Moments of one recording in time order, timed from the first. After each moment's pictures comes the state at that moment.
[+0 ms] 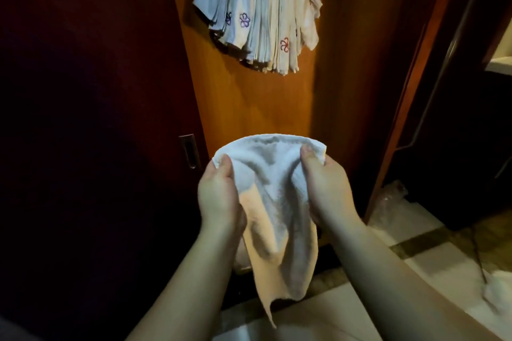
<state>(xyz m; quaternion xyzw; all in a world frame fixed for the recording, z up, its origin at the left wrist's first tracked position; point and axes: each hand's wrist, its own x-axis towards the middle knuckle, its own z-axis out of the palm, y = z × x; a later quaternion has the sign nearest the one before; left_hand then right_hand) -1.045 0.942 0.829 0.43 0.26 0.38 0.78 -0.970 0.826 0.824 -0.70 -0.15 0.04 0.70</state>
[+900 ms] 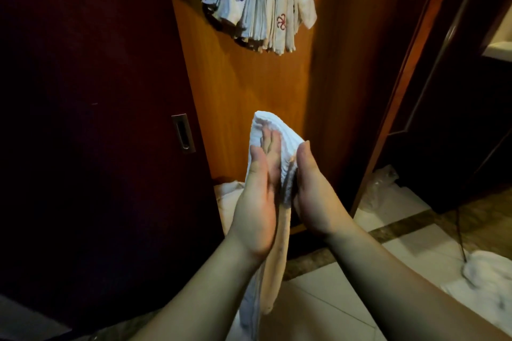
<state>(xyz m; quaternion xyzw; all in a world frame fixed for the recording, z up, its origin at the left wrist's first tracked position) -1.081 0.879 0.823 0.58 0.03 0.19 0.79 -1.011 0.808 0.820 -0.55 -0.33 0.25 0.73</state>
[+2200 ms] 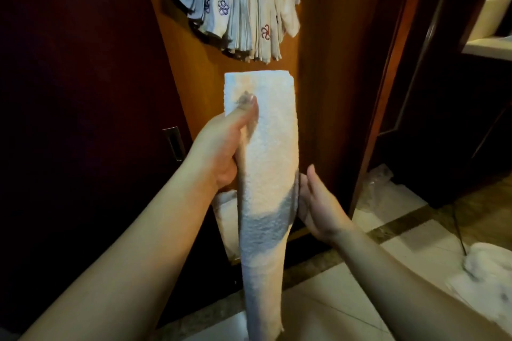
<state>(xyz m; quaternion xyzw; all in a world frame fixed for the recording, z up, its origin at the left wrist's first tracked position) -1.042 0.933 0.893 0.62 0.12 0.15 0.76 -0.951 0.790 0.738 -0.53 -0.17 0.33 0.76</state>
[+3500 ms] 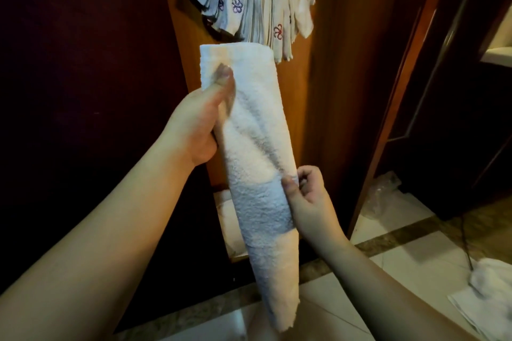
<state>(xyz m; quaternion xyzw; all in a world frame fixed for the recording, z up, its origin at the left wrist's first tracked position) -1.041 0.961 0.914 0.60 0.09 0.23 0.76 -0.984 0.798 0.763 -0.67 -0.30 0.06 0.67</state>
